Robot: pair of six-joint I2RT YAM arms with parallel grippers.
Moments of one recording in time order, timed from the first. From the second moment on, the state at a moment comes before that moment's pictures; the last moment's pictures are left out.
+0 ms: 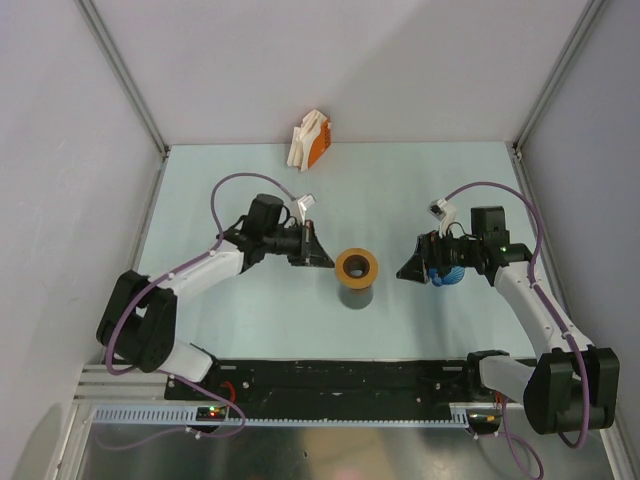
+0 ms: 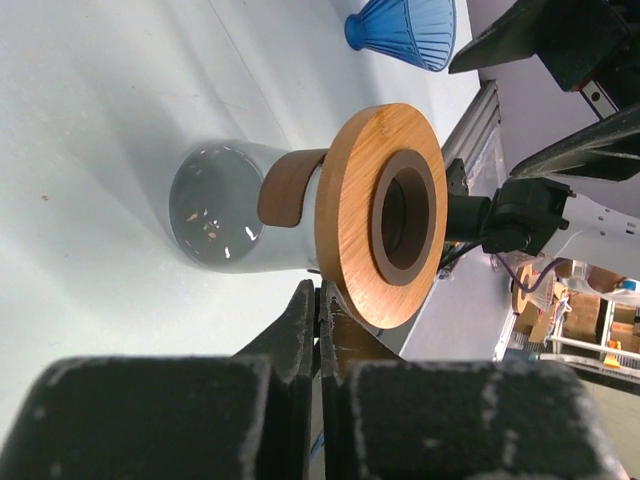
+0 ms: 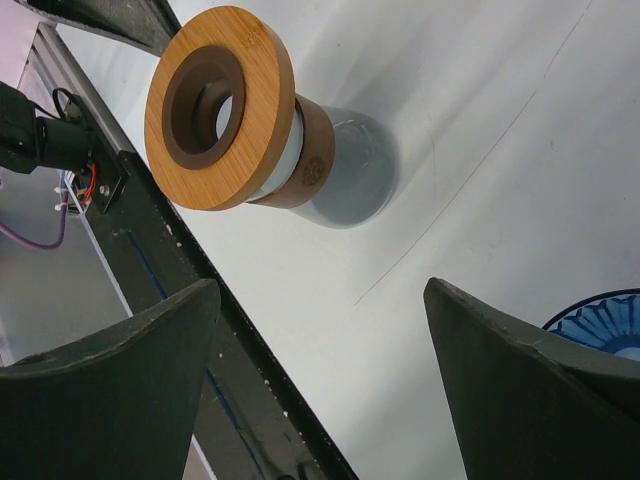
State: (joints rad) left arm -0.50 1.46 0.89 -0.11 0.73 -0.56; right arm 0.09 1.12 0.80 -0.55 -0.87 -0.09
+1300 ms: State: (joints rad) left arm -0.22 0.78 0.87 -0.41 0.40 -0.17; right arm -0.27 1.32 0.93 -0.81 -0.48 -0.35
